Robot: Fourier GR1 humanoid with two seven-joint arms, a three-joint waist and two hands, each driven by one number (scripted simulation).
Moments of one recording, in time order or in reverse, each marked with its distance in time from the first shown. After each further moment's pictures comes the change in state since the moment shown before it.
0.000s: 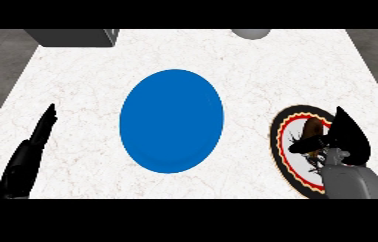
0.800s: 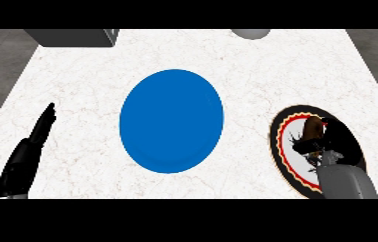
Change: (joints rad) left arm -0.010 -0.089 0.113 0.018 -0.099 -0.108 0.000; right arm -0.008 0.010 -0.047 0.172 -0.010 -0.061 -0.091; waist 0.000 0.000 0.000
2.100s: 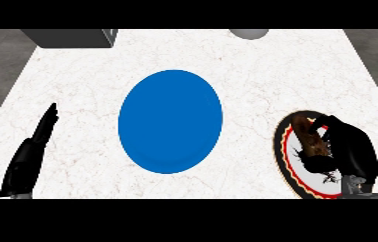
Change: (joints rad) left arm -0.004 -0.070 0.055 -0.007 -0.065 -0.043 0.009; right arm 0.181 -0.162 0.189 -0.258 0.081 -0.068 -0.538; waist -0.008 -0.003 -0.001
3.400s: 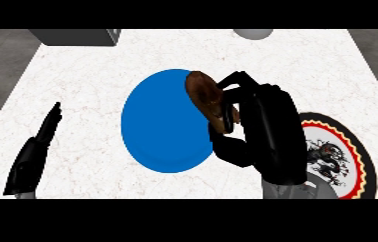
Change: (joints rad) left arm -0.009 -0.033 0.015 -0.002 -0.039 -0.026 -0.006; right arm -0.439 0.278 0.380 -0.334 0.061 0.127 0.271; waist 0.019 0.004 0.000
